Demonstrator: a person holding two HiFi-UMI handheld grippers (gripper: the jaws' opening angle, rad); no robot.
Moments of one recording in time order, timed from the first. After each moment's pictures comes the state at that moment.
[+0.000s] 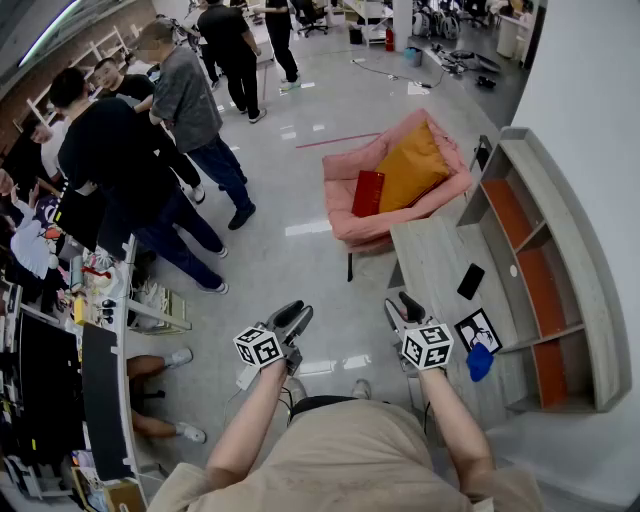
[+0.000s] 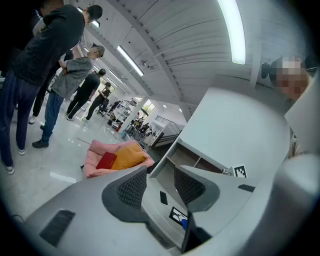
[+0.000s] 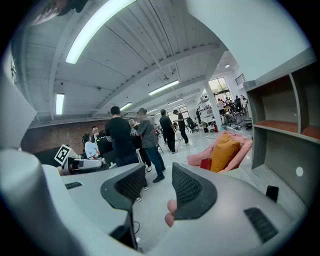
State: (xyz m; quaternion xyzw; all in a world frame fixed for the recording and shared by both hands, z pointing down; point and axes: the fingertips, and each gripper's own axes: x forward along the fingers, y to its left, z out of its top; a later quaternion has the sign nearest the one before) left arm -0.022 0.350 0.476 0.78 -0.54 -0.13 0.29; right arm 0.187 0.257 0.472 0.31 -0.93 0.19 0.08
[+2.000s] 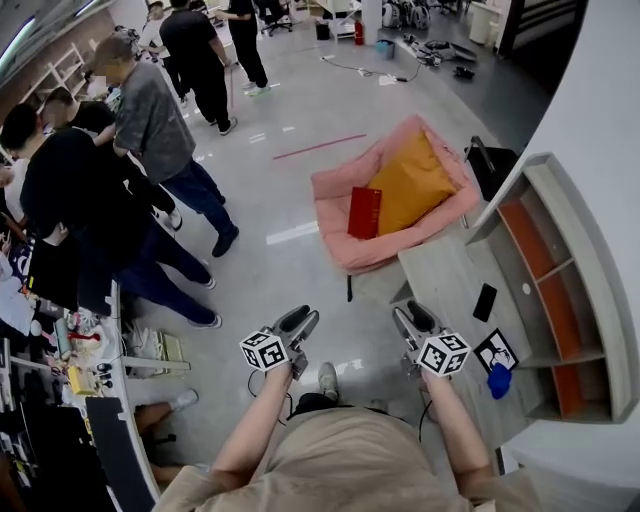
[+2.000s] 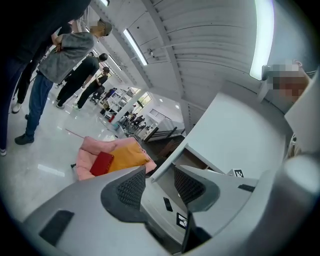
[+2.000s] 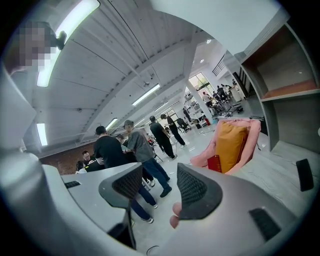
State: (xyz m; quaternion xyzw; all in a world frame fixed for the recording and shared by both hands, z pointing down) left arm -0.154 0.188 0.500 0.81 -0.47 -0.13 0.33; right arm 0.075 0.135 0.473 0.34 -0.89 0.30 -0.01
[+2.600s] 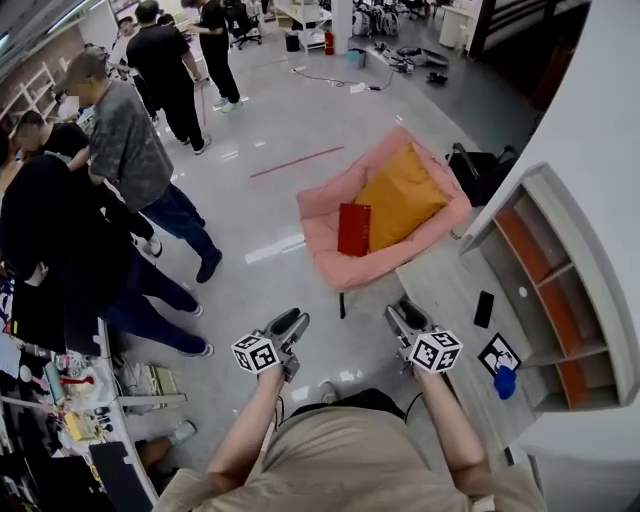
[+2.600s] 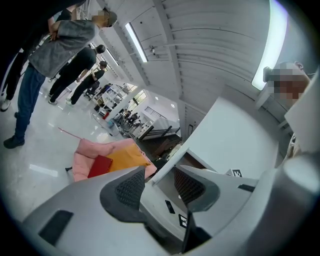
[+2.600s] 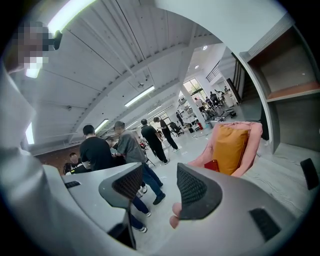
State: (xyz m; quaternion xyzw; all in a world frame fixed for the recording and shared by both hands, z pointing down) left arm -0.238 0.120 0.507 0.83 -0.42 -0.14 0.34; right arm 0.001 0.079 0.473 0.39 -0.87 0.29 -0.01
